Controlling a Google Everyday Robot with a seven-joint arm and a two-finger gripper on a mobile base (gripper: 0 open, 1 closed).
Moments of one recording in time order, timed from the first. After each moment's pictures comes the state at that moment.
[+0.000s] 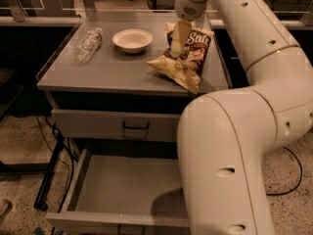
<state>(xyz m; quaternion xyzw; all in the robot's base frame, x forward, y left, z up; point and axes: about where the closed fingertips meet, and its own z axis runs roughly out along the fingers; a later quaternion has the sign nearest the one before) 0.780 -0.090 0.919 -0.63 0.74 -0.05 0.22</state>
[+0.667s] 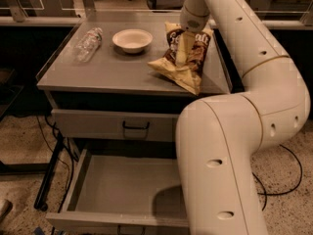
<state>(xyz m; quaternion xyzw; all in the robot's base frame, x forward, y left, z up) 0.793 -0.112 0.872 -0.63 0.76 -0.05 0.18</state>
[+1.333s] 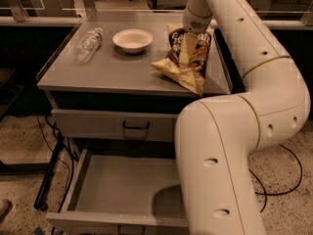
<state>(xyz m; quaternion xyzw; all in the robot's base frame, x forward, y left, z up) 0.793 -0.121 0.867 -0.62 0.76 -0.05 0.18</state>
